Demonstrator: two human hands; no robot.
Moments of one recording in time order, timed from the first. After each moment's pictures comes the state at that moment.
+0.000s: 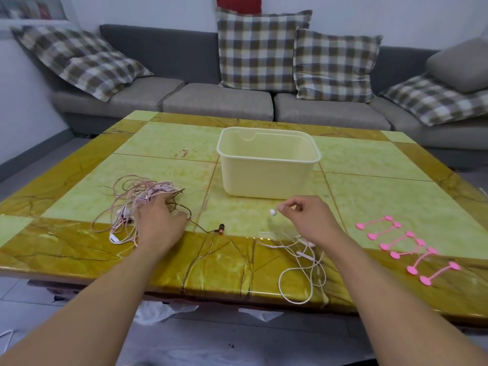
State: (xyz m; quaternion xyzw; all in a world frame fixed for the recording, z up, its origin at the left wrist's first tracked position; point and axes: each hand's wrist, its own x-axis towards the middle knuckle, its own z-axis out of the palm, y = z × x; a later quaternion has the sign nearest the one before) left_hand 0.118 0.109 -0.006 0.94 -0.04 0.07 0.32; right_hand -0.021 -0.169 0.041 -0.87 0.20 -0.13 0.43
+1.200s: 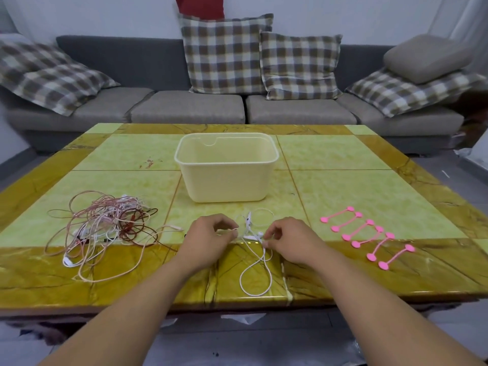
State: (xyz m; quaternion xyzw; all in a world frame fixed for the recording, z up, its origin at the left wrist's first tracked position) left_hand 0.038 -0.009 0.013 0.84 -0.25 -0.10 0.46; right_hand -0.059 -0.201 0.018 -0.93 0.22 0.01 0.29
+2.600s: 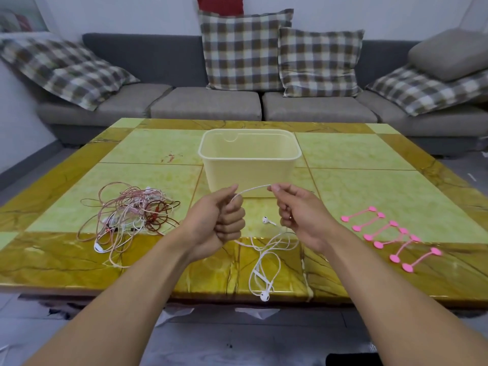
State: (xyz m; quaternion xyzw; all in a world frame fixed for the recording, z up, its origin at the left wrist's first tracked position) left_hand 0.033 0.020 0.077 0.49 -0.15 -0.45 0.74; right_hand -0.039 -0.164 0.062 -0.63 0.18 -0.11 0.75
